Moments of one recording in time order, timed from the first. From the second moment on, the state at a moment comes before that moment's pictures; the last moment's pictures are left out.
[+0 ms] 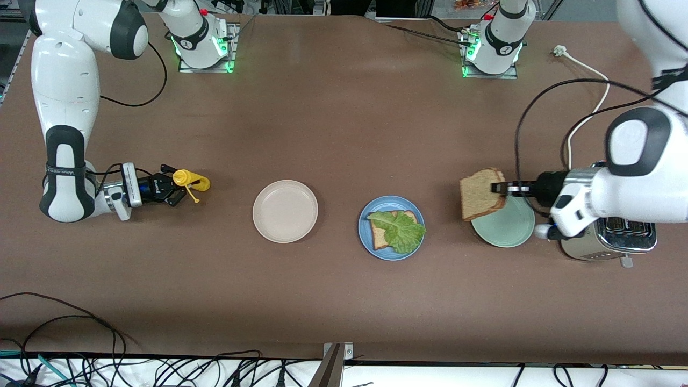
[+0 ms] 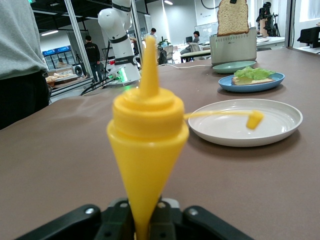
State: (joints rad) left arm 0.03 0.48 -0.10 -1.41 -0.49 1.56 -0.08; right arm 0.09 0.95 -0.48 -1.61 1.17 1.21 -2.58
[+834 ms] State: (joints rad) left arm -0.13 0.67 -0.10 -1.42 -0.86 1.80 -0.10; right arm 0.05 0.95 -0.48 -1.60 1.18 1.21 -2.57
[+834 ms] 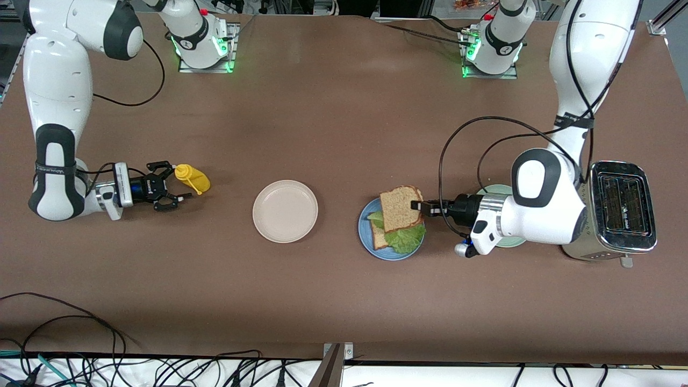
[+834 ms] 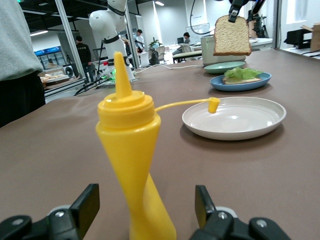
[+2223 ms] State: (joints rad) left arm -0.19 0.77 -0.06 -1.44 -0.87 1.88 -0.09; right arm 0.08 0.73 -0.63 -1.22 0.91 1.05 -1.36
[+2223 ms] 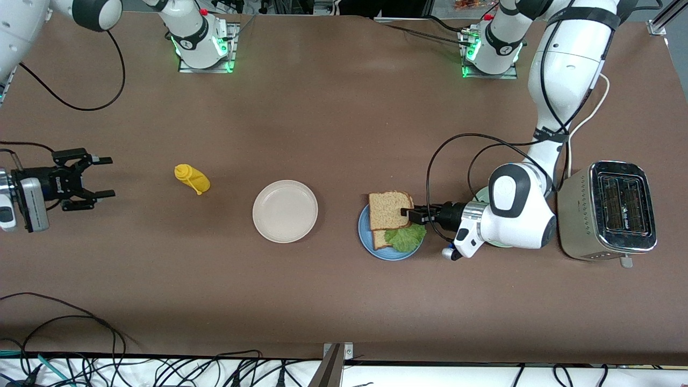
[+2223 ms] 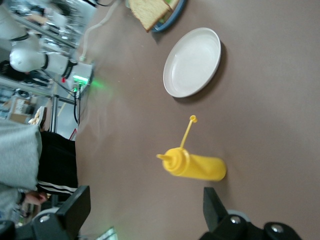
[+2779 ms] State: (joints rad) left arm -0.19 0.77 -0.05 -1.44 -0.87 1.88 -0.09; right arm 0.31 0.56 -0.63 -1.10 0.45 1.11 -0.78
